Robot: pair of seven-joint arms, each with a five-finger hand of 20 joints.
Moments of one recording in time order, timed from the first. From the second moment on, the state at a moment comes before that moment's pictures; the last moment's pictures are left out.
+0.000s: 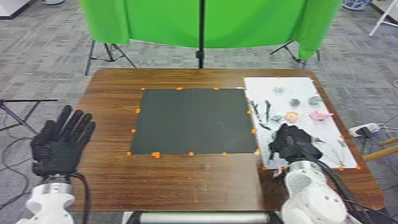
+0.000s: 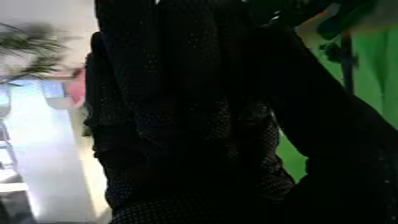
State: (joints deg) left arm 126.5 -65.8 -99.3 -119.7 9.8 6.2 20.7; right arm -109.4 -61.2 73.5 -123.0 -144.4 -3.4 41.5
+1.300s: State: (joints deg) left arm 121.9 -62.8 -94.0 -118.2 5.2 5.2 23.0; right arm -74.0 -84.4 39.9 -91.4 -148.1 -7.8 30.6
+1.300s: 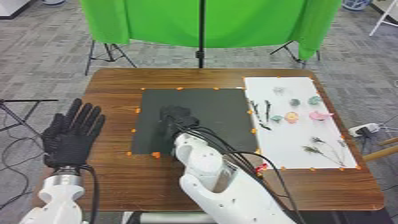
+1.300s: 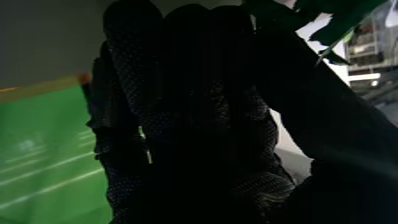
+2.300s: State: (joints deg) left arm 121.1 -61.7 -92.9 -118.4 3.6 4.7 24.5; right arm -72.2 -90.5 41.3 -87.5 -141.5 -14.5 38.9
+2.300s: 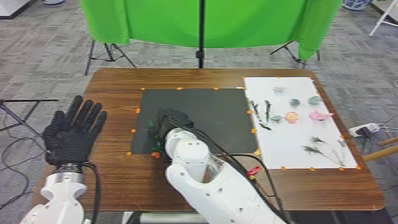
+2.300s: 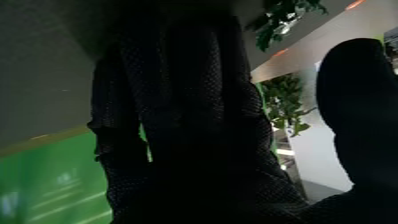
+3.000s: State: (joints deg) left arm 123.5 -64.9 -96.4 -120.2 2.9 5.6 21.8; right arm -79.3 -78.3 52.0 -105.6 -128.5 8.3 39.8
